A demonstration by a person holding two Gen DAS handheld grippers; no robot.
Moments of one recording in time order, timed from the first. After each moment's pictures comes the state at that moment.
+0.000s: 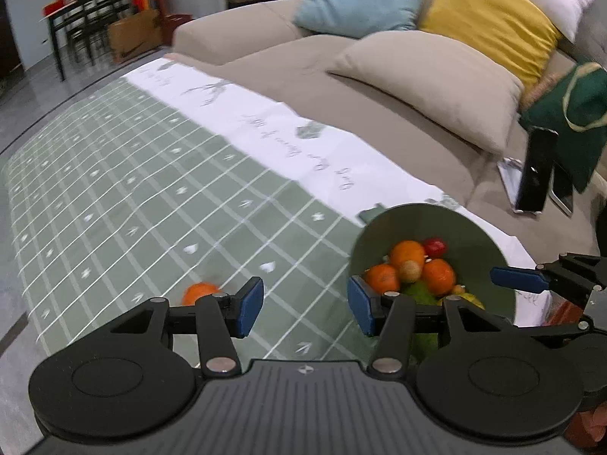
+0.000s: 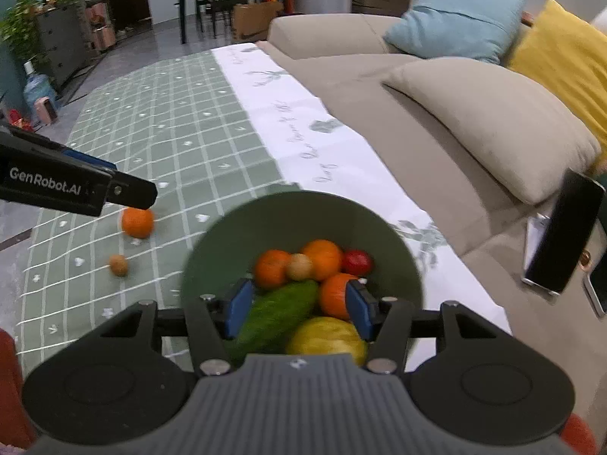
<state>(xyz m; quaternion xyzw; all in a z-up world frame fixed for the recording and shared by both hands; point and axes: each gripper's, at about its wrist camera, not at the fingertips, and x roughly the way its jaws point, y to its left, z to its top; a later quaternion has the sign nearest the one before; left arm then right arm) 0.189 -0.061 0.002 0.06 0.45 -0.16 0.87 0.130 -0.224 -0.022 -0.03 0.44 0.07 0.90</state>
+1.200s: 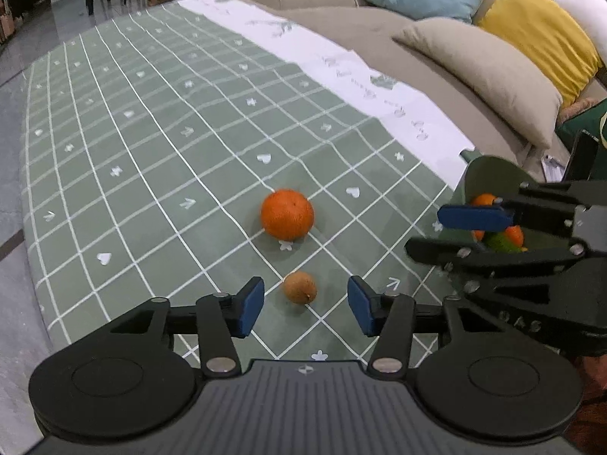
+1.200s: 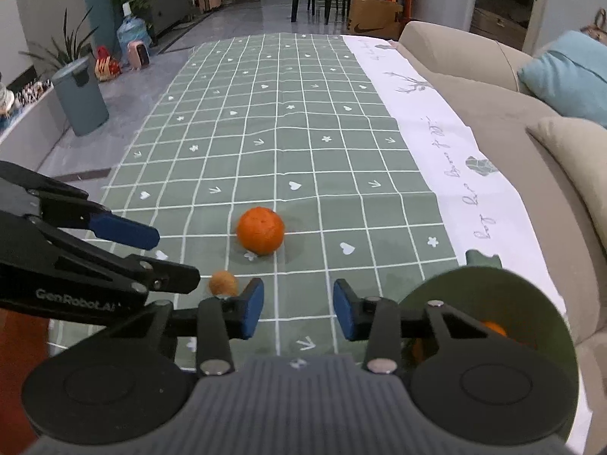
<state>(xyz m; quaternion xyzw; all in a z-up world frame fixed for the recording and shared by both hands) 0.189 0.039 -0.076 -0.01 0.50 -0.14 0.85 0.187 -0.106 -0.060 -0.11 0.44 0.22 0.86</state>
